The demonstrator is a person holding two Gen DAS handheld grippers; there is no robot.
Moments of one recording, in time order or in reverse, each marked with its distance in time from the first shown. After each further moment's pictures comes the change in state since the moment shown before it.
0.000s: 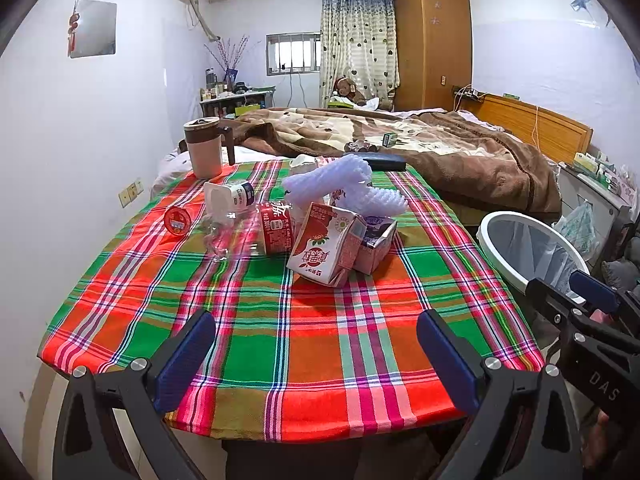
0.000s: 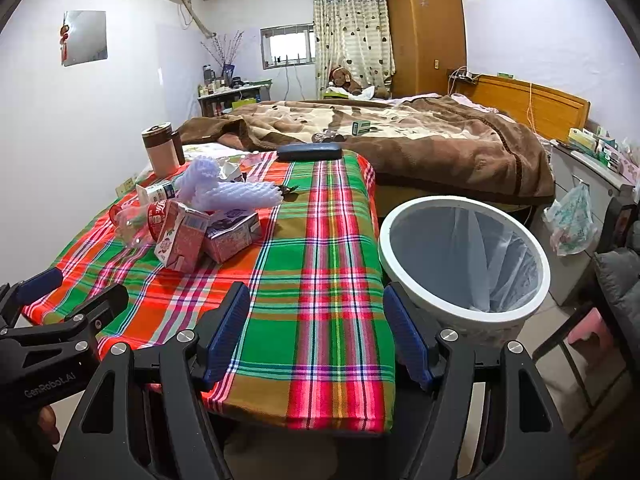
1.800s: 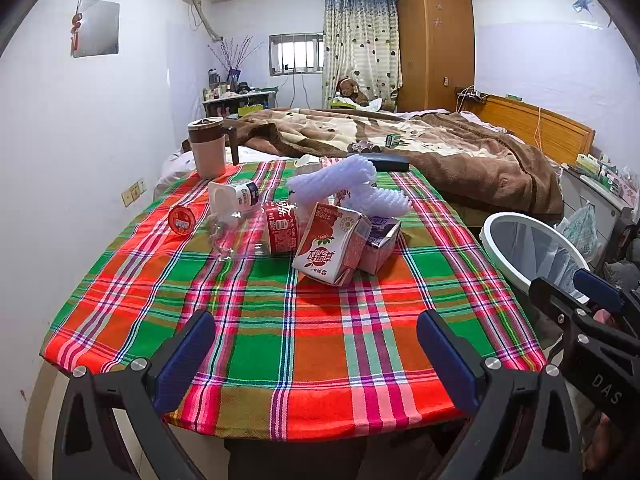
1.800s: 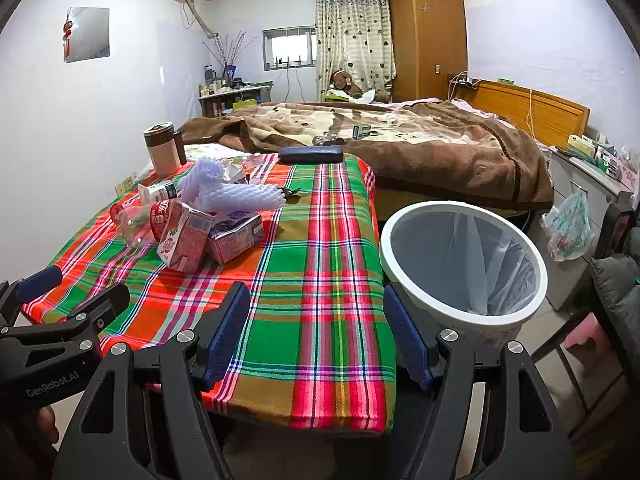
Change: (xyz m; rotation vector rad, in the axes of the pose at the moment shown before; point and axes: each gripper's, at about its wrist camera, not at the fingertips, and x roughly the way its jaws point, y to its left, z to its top) left arm 0.001 0.002 -0.001 -0.003 -0.002 0.006; right arm -0.002 0.003 0.000 -0.012 -0.006 -0.003
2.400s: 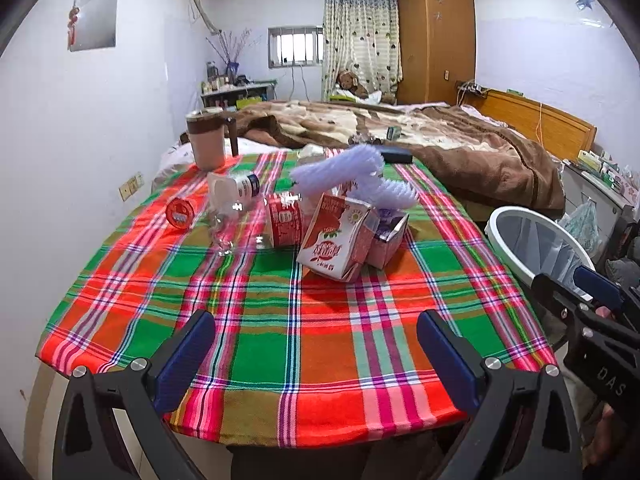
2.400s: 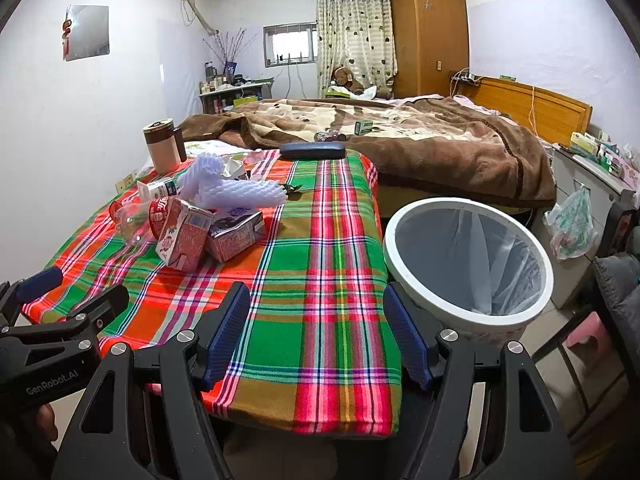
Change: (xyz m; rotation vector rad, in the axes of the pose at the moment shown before) left arm 0.016 0.011 0.000 -0.001 0.037 -0.011; right arm 0.010 0.000 0.001 0.007 0.015 0.010
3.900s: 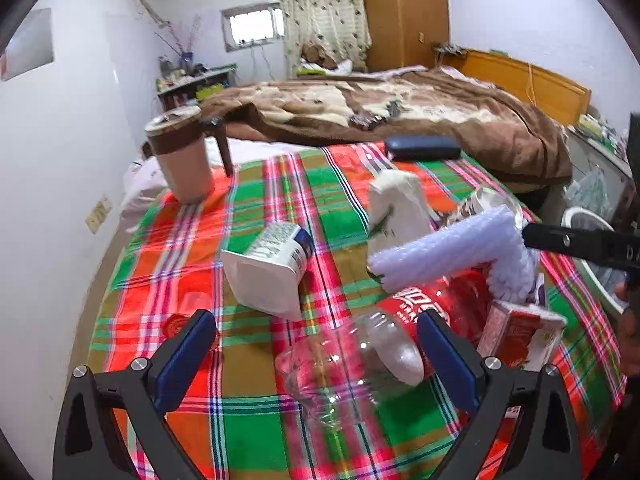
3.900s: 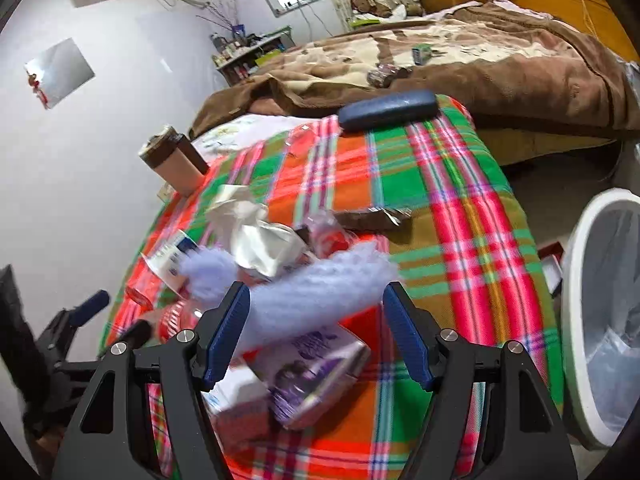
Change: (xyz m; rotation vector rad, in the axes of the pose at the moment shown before) left arm 0.154 0.100 0.110 0.173 0.122 -0.092; right arm 0.149 0.048 0.093 0.205 0.258 0.267
